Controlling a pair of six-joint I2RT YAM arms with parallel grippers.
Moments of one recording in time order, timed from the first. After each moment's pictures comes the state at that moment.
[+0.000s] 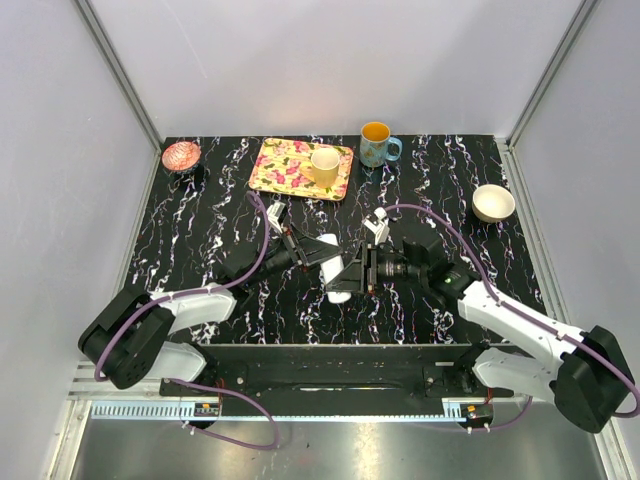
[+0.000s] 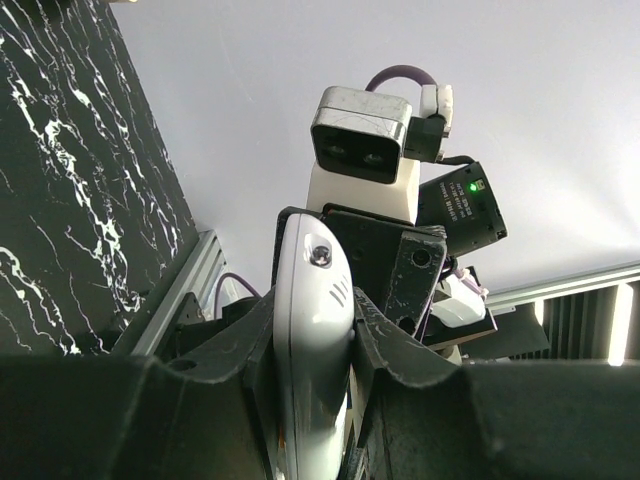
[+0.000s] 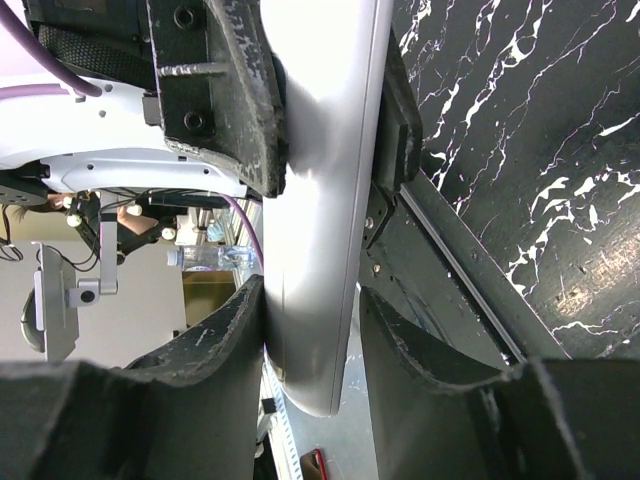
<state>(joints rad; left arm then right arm) -0.65 1.34 0.42 1.10 0.50 -1.47 0.71 1.08 0.66 0.09 -0.69 0.94</state>
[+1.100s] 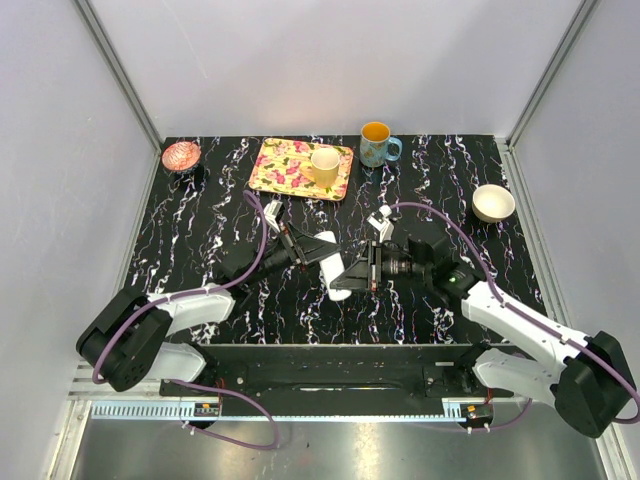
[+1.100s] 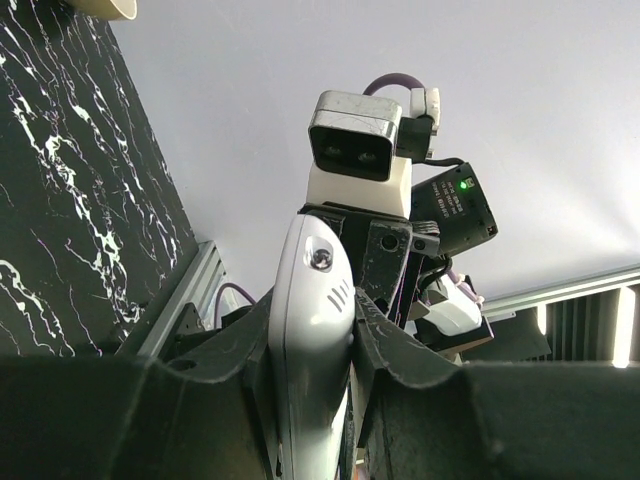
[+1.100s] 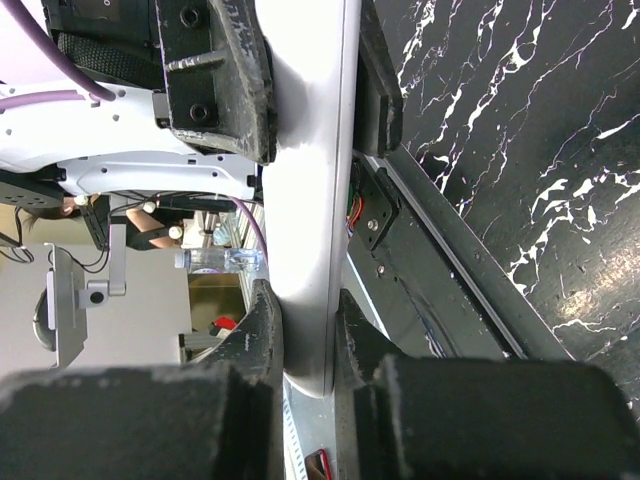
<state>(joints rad) -0.65 1.33 0.42 1.09 0.49 -1.46 0.67 1.06 0.66 0.07 -0.71 0.94</state>
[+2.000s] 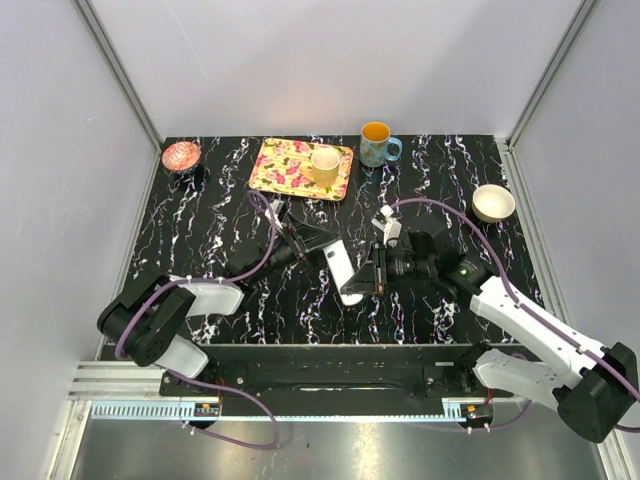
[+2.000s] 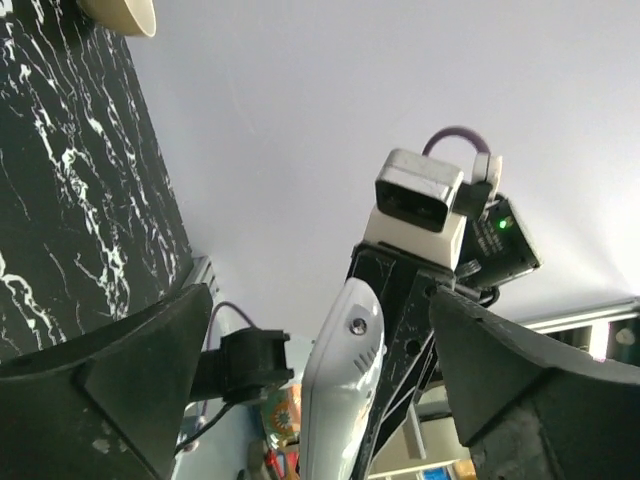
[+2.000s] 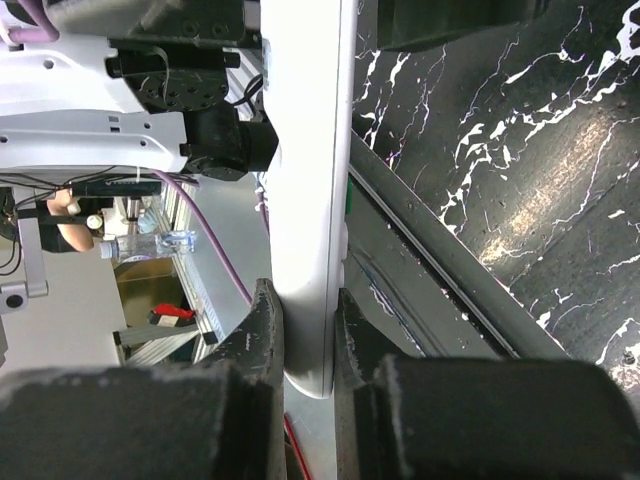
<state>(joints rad) -0.63 1.49 0.43 1.23 0.47 -1.53 0.67 1.03 0.81 -0.33 -0.64 0.74</state>
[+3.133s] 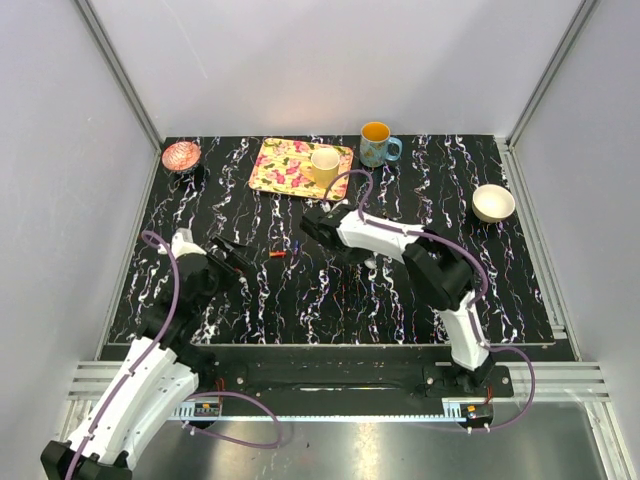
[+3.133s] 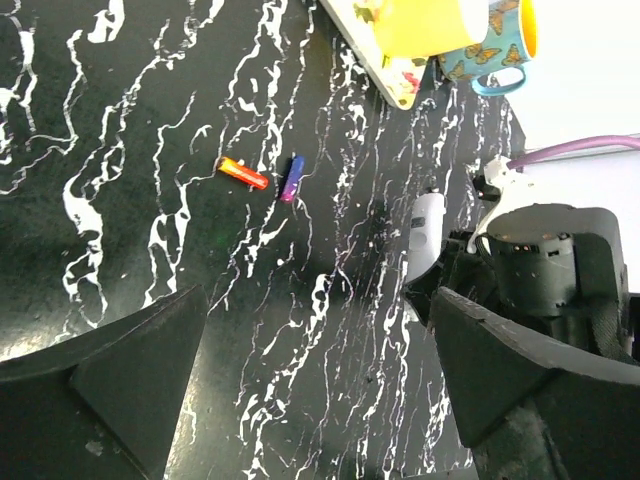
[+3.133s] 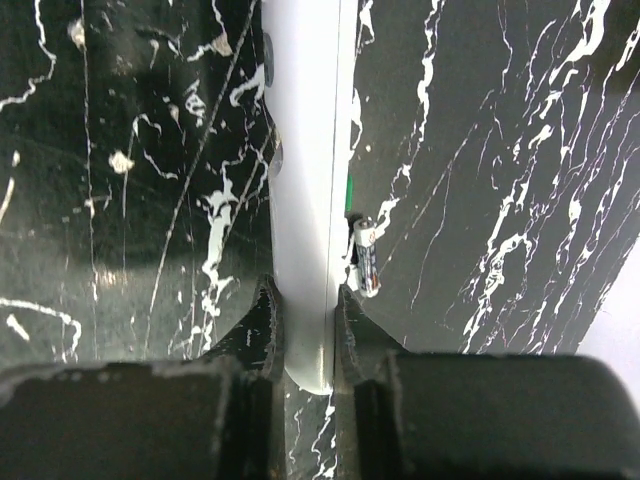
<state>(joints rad) -0.36 0.54 0.48 -0.38 -0.12 -1.03 0.84 2.09 1.58 -1.02 0.64 0.52</state>
